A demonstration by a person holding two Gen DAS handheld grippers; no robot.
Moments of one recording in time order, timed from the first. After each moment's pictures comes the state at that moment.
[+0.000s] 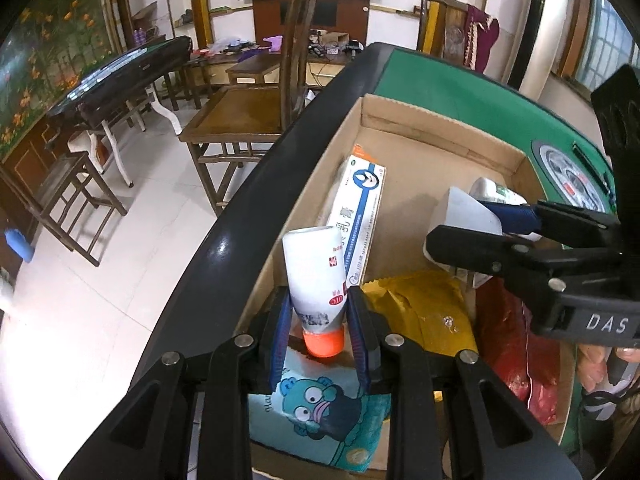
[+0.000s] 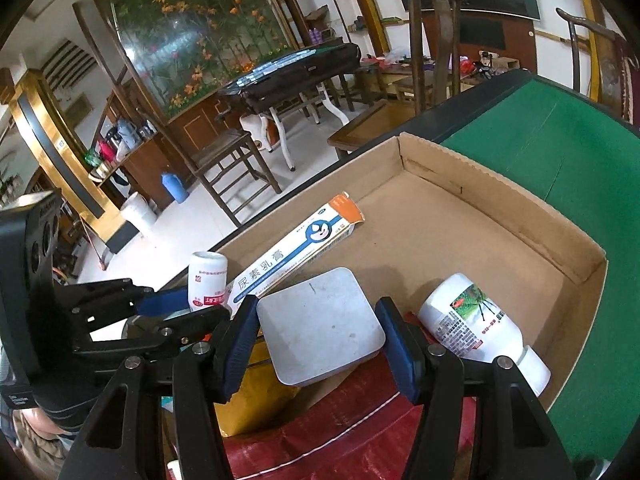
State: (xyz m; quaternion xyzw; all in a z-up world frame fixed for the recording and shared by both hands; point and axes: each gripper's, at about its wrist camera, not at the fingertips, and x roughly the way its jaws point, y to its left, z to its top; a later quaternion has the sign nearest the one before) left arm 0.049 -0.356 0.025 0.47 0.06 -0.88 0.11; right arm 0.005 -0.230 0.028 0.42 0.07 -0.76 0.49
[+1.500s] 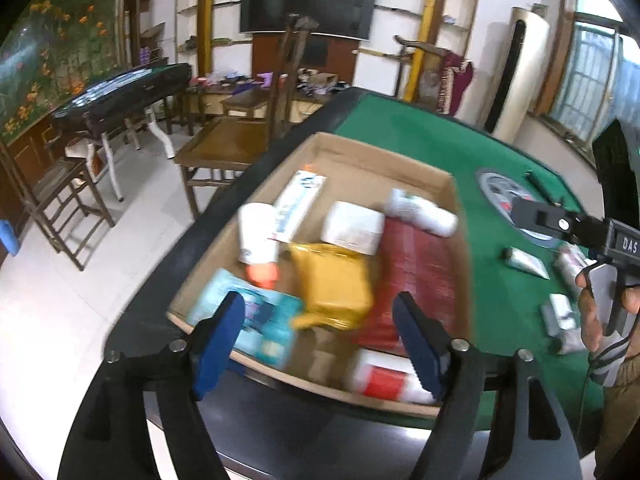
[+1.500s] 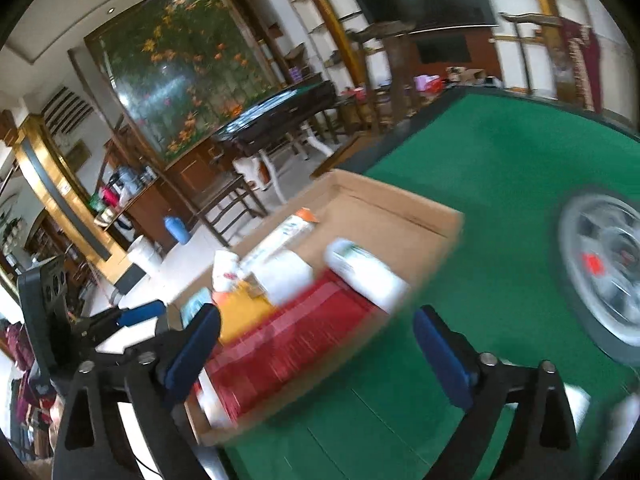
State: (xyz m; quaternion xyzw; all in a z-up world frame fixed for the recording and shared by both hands) left arm 0.130 -0.299 0.068 0.38 0.10 -0.91 0.09; right arm 0.025 -0.060 0.082 0.39 -0.02 -0.80 0.46
